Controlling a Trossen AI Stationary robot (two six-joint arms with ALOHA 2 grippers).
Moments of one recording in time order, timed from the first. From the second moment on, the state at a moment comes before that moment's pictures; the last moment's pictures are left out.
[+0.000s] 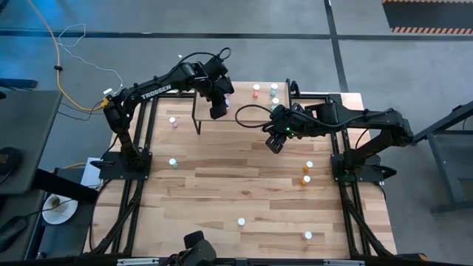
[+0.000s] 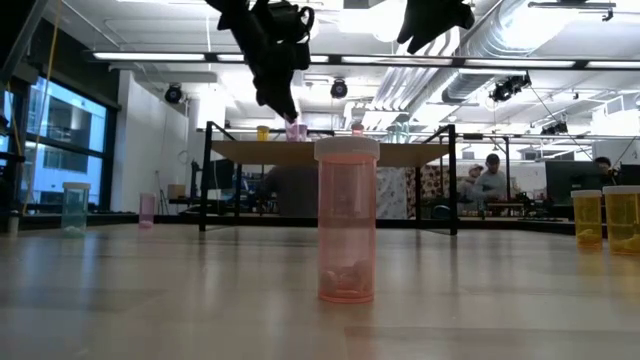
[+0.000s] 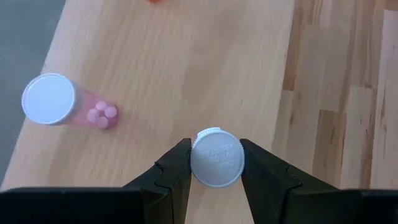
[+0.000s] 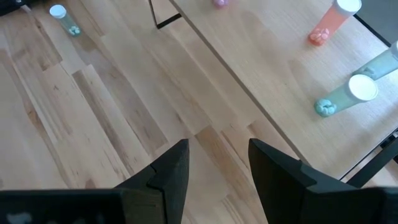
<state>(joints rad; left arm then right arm) 0.69 1.80 1.71 -1.00 0.17 0.32 -0.01 1.44 1.54 -1.08 0.36 0.49</state>
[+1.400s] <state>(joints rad) 0.67 1.82 1.71 -0.92 0.14 0.33 -0.01 1.43 1.54 -1.08 0.35 0.49</state>
